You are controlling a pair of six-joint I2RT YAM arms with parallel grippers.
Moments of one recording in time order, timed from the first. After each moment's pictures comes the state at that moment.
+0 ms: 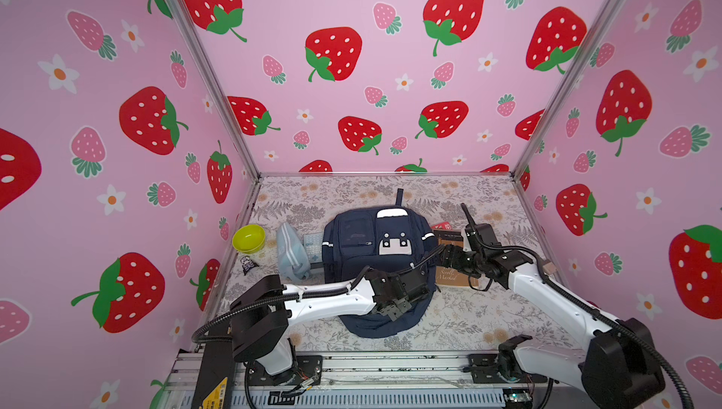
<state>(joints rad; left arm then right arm) -1.18 1.60 1.11 -0.72 -0.34 -0.14 0.49 1.18 0.73 -0.51 -0.10 0.65</state>
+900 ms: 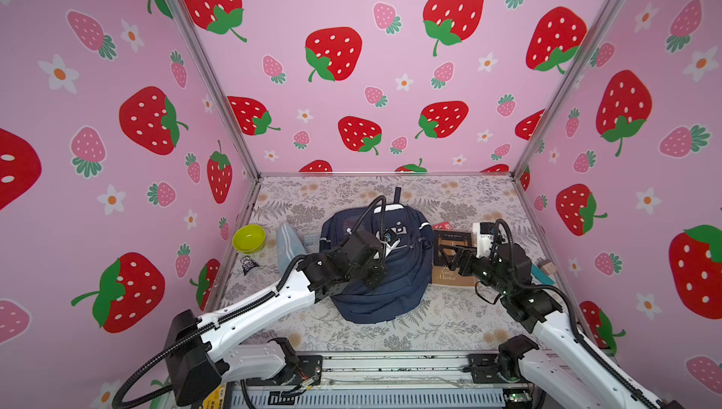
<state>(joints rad) -0.87 1.19 1.01 -0.58 -0.04 0.02 0.49 0.74 0.48 -0.05 -0.29 0.53</state>
